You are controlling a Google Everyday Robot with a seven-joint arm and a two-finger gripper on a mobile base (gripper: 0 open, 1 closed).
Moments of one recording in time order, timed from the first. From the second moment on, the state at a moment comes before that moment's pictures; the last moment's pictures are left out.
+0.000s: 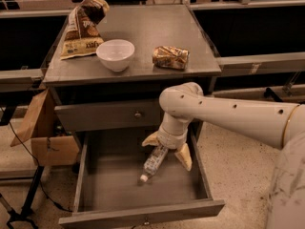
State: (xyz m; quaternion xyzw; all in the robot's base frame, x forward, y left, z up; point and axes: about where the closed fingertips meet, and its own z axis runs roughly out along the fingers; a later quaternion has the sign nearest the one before) arm 0.531 -0.058 0.578 -0.96 0.26 0.07 0.05
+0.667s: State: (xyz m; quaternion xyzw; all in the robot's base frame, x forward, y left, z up) arm 0.600 0.041 0.472 -0.98 0.14 0.05 0.15
